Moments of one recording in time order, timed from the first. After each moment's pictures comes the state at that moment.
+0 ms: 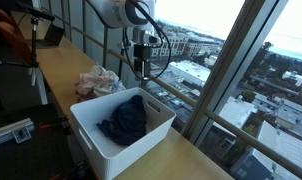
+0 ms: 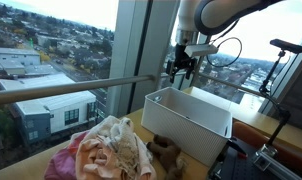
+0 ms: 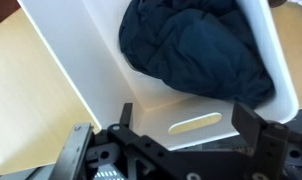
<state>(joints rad) 0.12 0.38 -0.03 -1.74 -0.30 2.06 0.57</state>
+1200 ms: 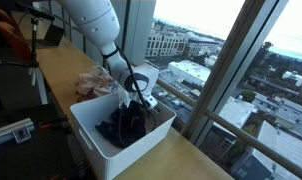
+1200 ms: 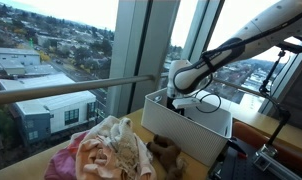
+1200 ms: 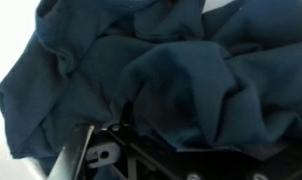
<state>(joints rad) 0.03 0.80 -0.04 -1.71 0.00 2.32 0.40</state>
